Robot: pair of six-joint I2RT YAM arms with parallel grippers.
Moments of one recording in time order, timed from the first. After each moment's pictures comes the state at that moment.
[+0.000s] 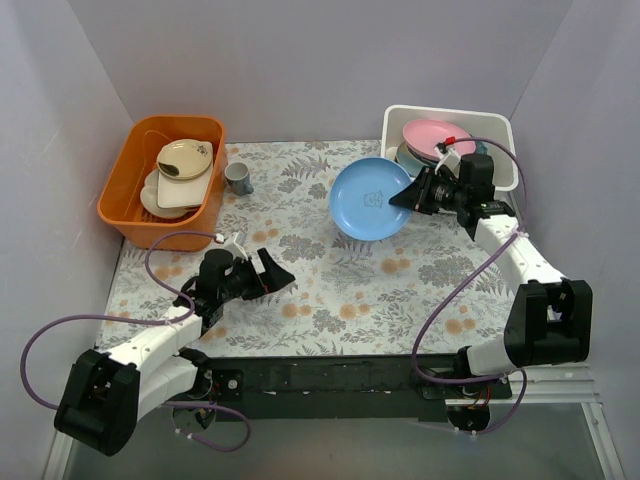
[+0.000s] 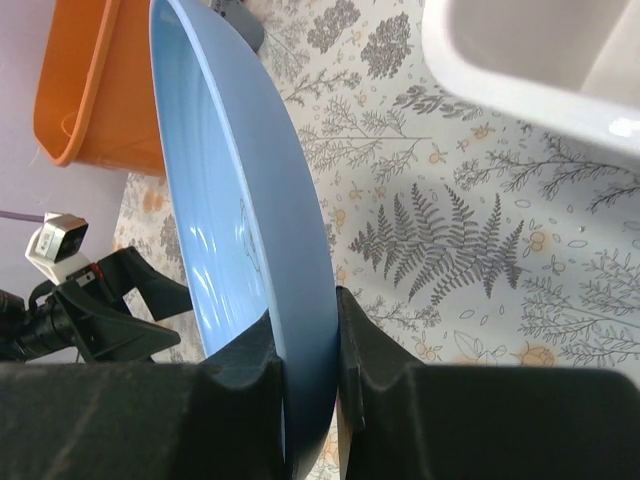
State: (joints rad) left arm -0.39 0.99 0.30 0.16 0.33 -0.76; right arm 0.12 1.42 1.03 -0.13 -0.69 0.46
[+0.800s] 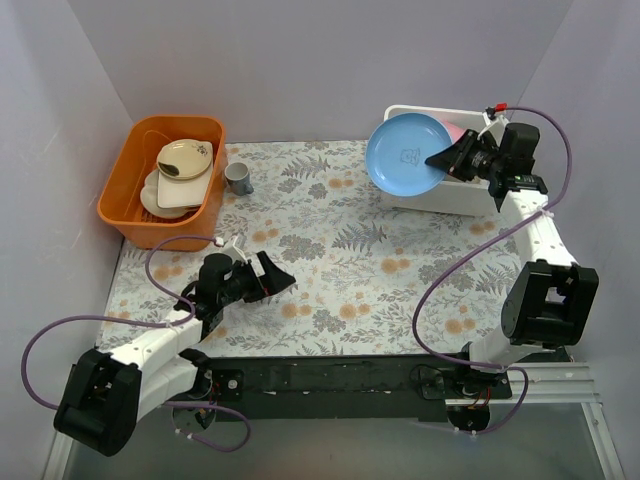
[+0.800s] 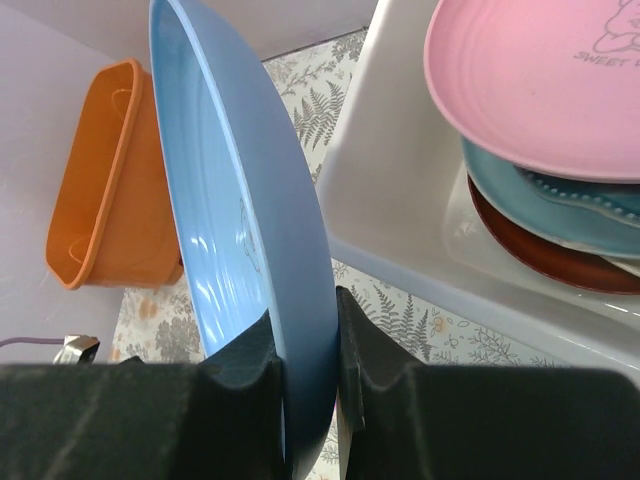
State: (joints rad) left arm -0.40 0.98 0.25 0.23 0.34 -0.78; right arm -0.09 1.54 1.30 -0.17 -0.70 0.50
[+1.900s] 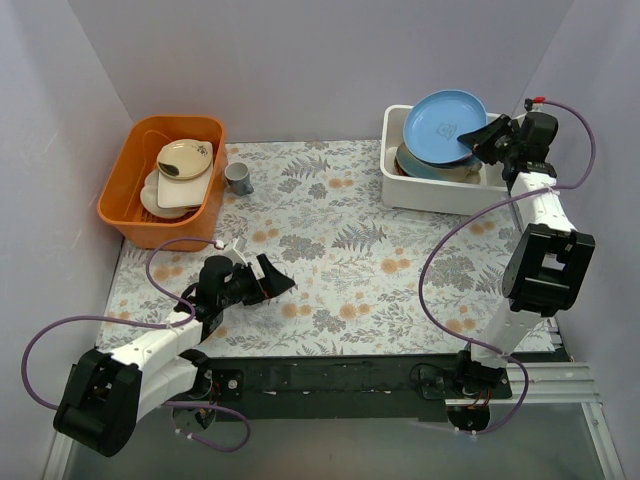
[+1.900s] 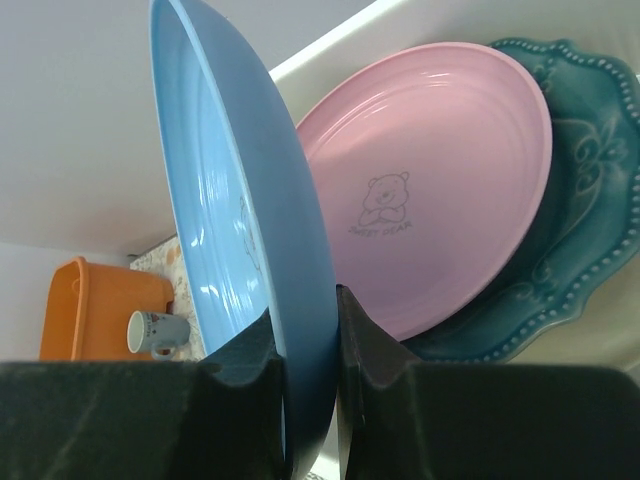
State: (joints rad) left arm -0.40 0.99 0.23 0.24 0.34 -0.77; right arm -0.21 1.78 1.47 -0.03 -0.49 0.68
